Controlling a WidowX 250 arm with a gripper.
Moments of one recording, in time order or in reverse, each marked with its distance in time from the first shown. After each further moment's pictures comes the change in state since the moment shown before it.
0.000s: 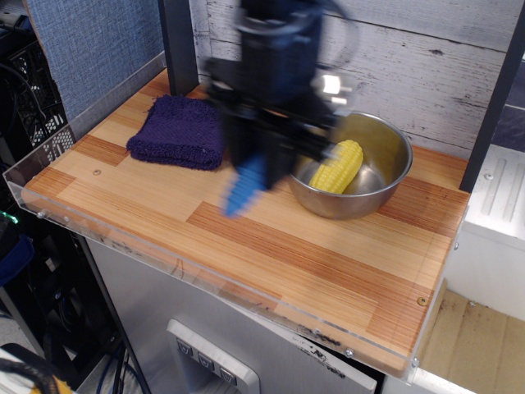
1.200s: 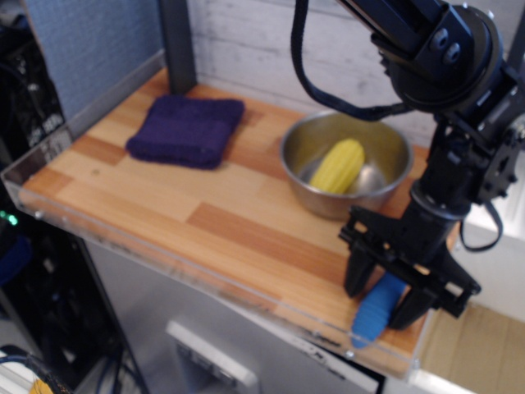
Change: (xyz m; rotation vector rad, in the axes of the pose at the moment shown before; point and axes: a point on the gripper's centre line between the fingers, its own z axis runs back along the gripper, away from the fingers) arm 0.031 -0.122 -0.120 0.081 0.211 -0.070
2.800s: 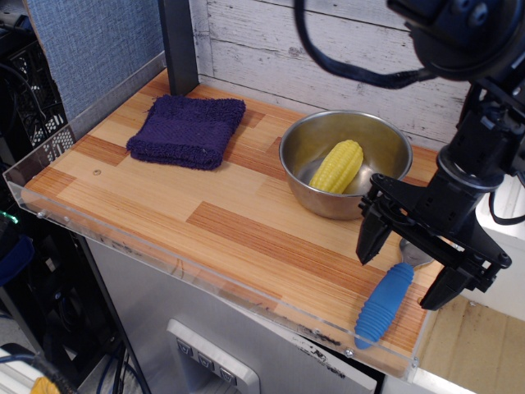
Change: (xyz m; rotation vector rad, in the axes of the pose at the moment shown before) arm 0.002 -0.003 0.038 0.020 -0.069 -0.001
